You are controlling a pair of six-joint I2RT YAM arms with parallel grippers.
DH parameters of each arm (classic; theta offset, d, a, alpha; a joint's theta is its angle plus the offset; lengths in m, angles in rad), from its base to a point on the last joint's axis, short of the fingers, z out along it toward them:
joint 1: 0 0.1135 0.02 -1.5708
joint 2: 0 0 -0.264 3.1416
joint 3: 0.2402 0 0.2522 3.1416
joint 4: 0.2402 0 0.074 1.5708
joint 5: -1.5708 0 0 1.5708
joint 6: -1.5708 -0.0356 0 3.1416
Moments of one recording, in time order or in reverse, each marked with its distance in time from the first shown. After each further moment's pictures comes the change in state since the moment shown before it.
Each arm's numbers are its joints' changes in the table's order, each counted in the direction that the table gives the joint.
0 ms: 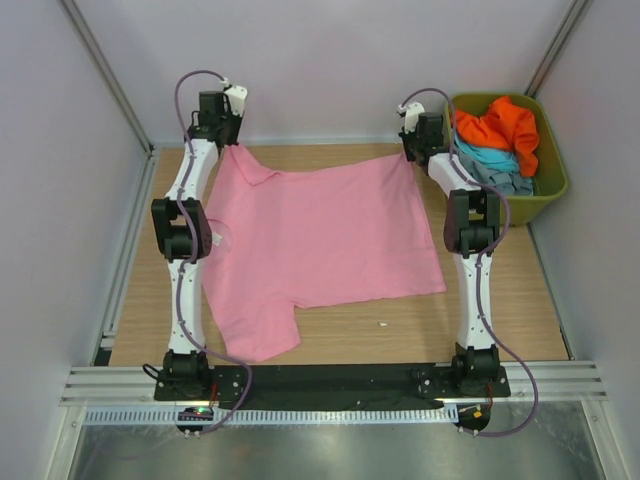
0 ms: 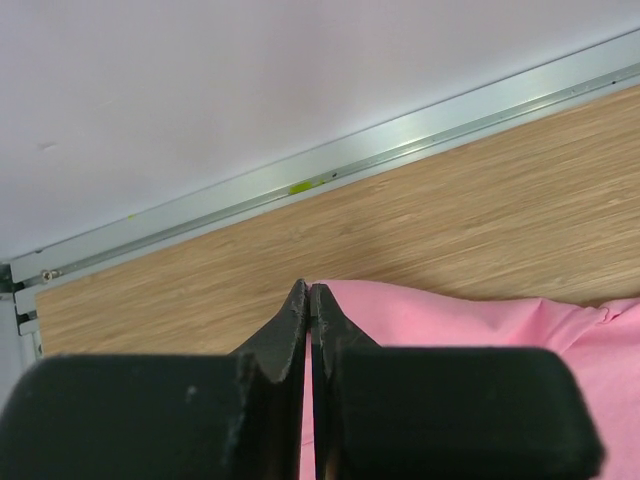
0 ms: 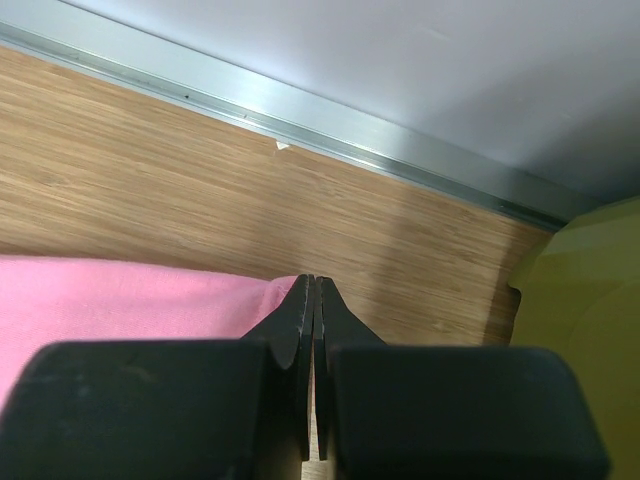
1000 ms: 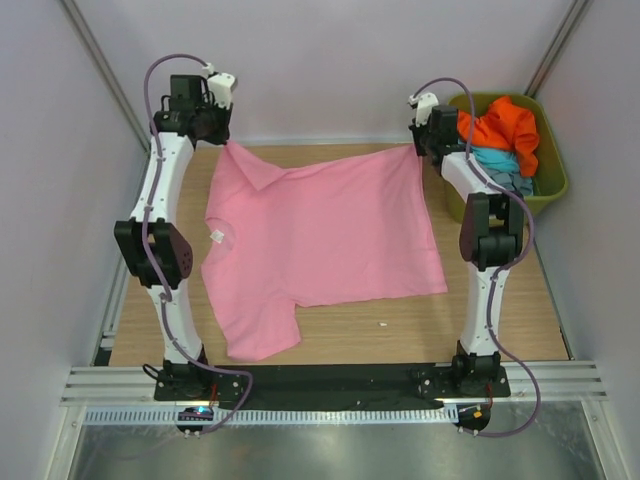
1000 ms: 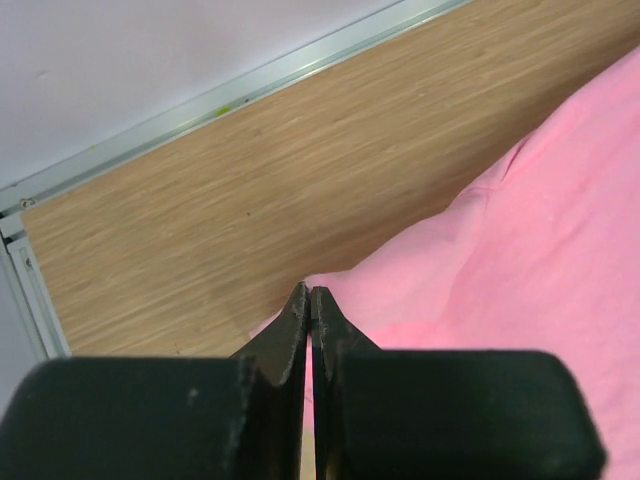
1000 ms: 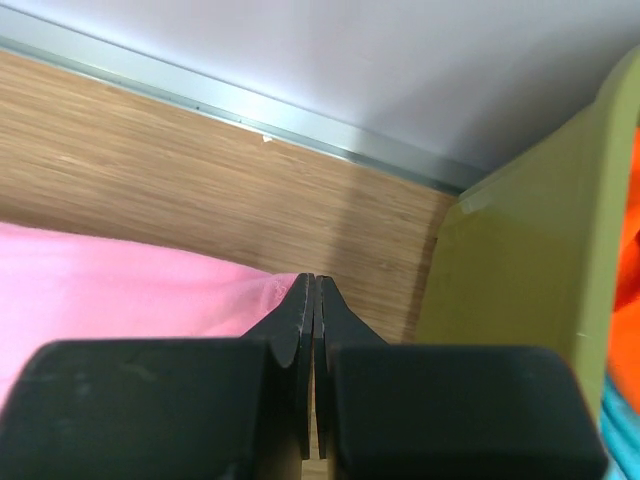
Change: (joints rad) left arm 0.000 -0.414 -0.219 0.303 -0.154 0.027; right arm -0.013 -0.288 -0.284 -0.058 -0.004 -0.002
